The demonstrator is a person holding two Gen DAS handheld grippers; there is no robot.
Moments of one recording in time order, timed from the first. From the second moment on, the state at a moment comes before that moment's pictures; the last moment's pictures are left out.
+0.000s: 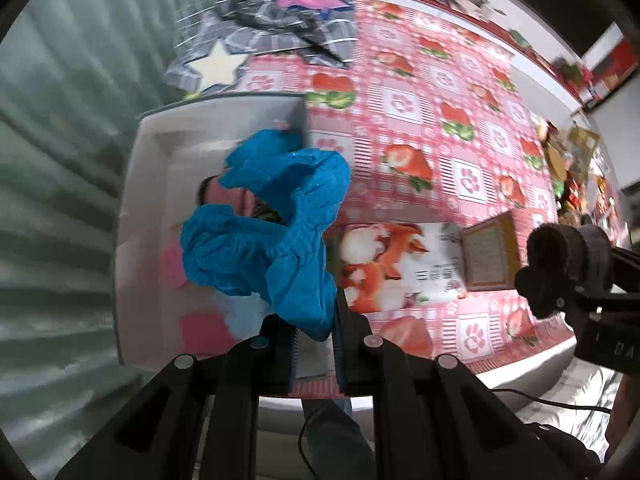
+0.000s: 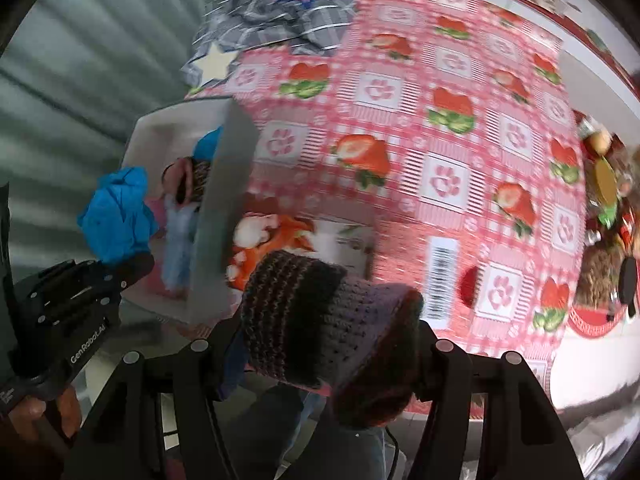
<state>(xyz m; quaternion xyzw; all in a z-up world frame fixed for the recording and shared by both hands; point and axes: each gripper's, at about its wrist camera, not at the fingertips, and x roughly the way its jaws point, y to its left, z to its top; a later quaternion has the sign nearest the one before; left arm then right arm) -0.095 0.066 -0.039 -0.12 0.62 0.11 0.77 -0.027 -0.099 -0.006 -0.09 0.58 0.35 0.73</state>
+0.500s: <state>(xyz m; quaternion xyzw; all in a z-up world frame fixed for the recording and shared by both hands) -0.141 0.127 -0.055 -0.19 0.62 0.18 0.74 -0.058 -0.016 -0.002 -0.17 0.57 0.41 0.69</state>
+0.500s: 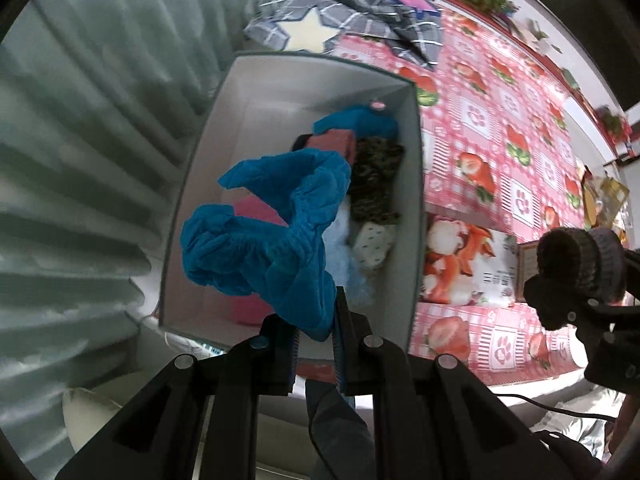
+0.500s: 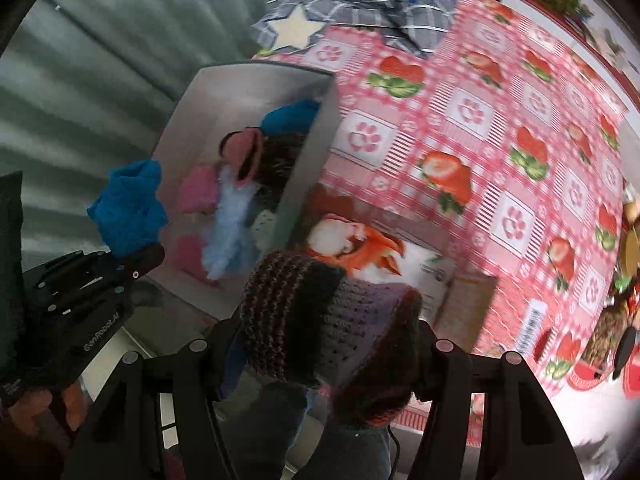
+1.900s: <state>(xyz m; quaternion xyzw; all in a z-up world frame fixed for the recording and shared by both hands) -0.126 0.171 -0.097 -0.22 0.65 0.21 0.70 -0.046 0.098 -0.001 -0.22 0.55 0.46 0.66</state>
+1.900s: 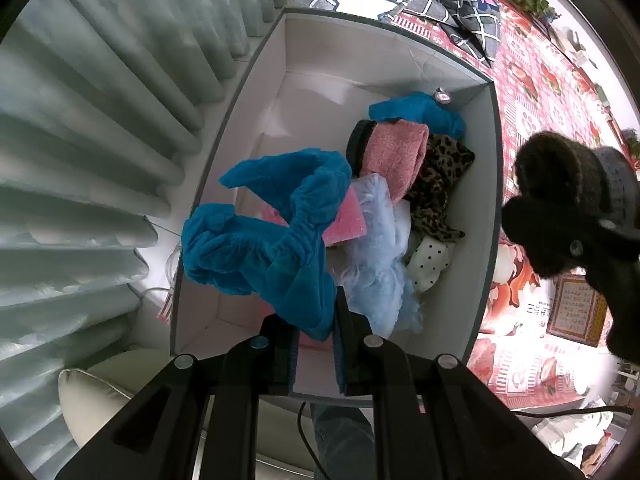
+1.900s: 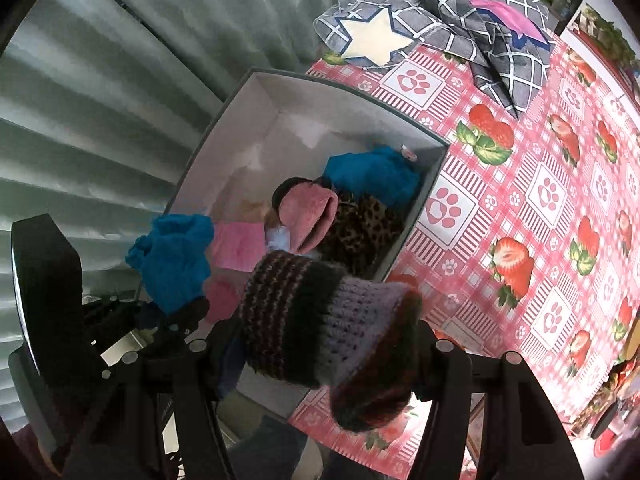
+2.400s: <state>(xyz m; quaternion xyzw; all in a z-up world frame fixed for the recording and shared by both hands) -0.131 0.164 -0.078 -0.20 0.62 0.20 0.73 -0.051 0.104 0.013 -0.23 0.53 0.46 0.67</state>
